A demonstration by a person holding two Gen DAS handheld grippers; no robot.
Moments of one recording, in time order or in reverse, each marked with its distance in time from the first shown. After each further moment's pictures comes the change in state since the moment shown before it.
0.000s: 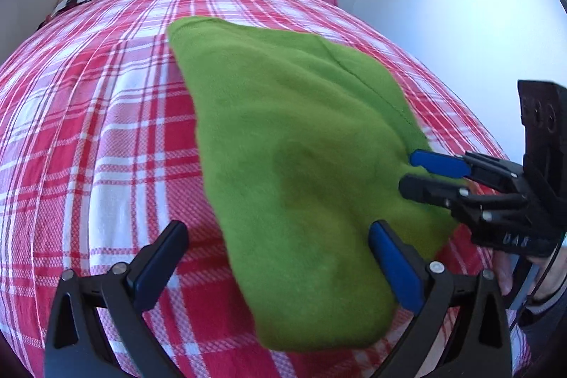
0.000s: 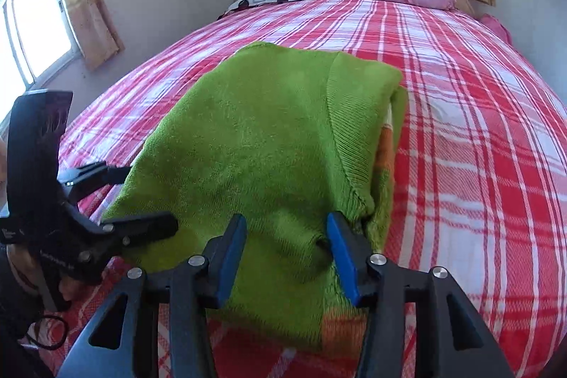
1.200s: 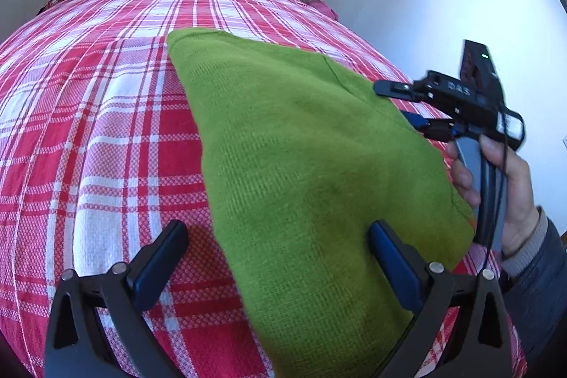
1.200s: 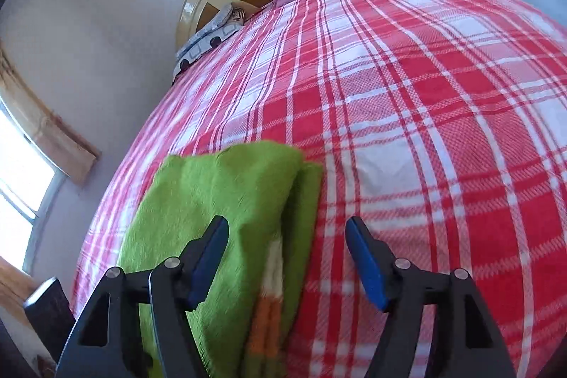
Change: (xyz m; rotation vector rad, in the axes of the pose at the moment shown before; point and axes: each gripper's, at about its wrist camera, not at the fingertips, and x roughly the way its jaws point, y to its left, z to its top) left arm 0.008 0.014 0.013 -0.075 -0.038 -0.068; right arm 0.059 -0.129 0.082 0.422 -0.038 0.087
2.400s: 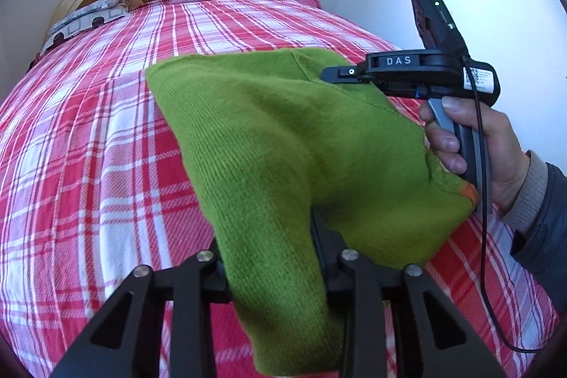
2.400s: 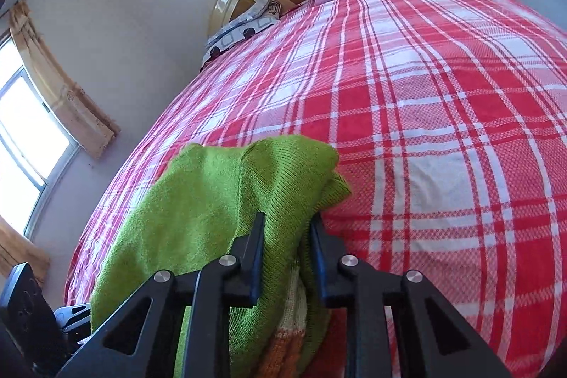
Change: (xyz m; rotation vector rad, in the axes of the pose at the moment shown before) left arm -0.020 -0.028 -0.004 0.198 0.017 0.095; right arm 0.008 0.036 -0.015 -0.154 -0.037 0.061
